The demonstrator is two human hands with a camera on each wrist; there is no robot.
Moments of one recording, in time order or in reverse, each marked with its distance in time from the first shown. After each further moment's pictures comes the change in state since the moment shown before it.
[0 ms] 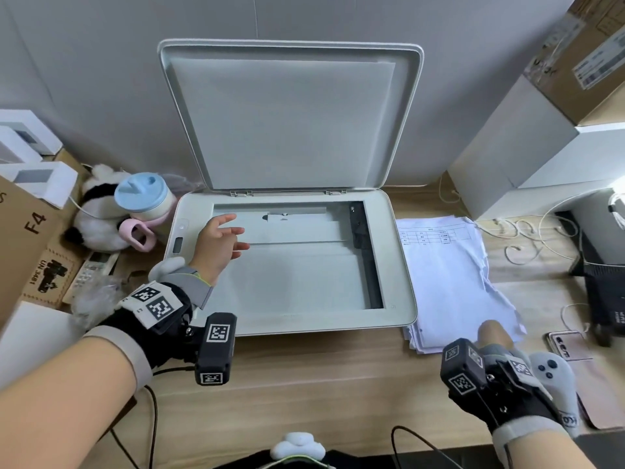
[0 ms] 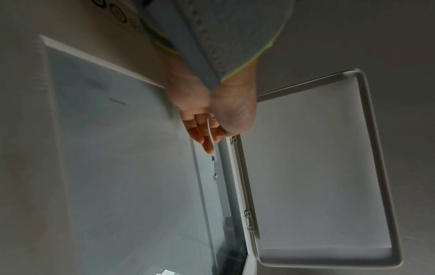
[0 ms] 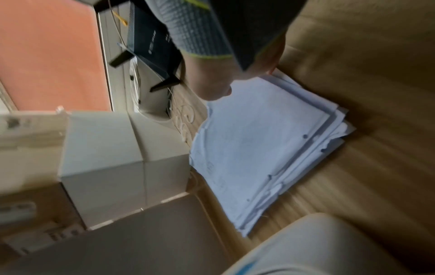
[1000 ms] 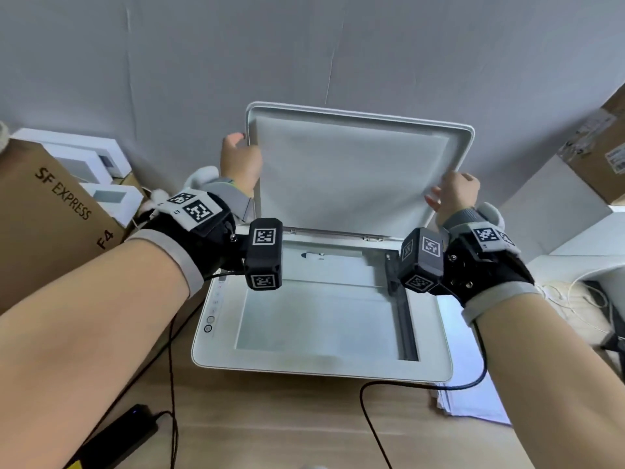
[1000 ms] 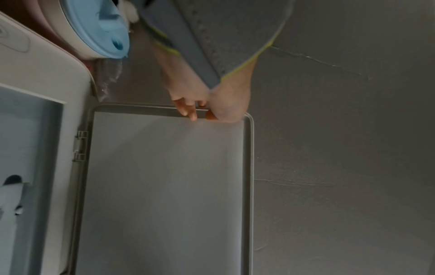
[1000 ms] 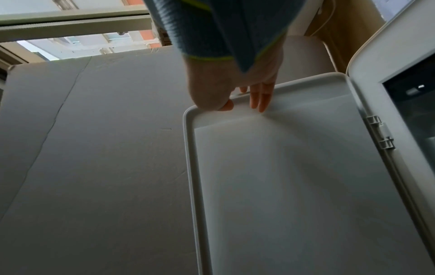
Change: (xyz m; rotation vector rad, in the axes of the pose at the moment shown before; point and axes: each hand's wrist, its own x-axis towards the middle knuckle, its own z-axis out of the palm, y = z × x) left_hand 0.059 0.168 -0.038 -0.156 0.281 0.250; right_hand -0.056 -0.272 0.166 0.408 -0.286 -0.328
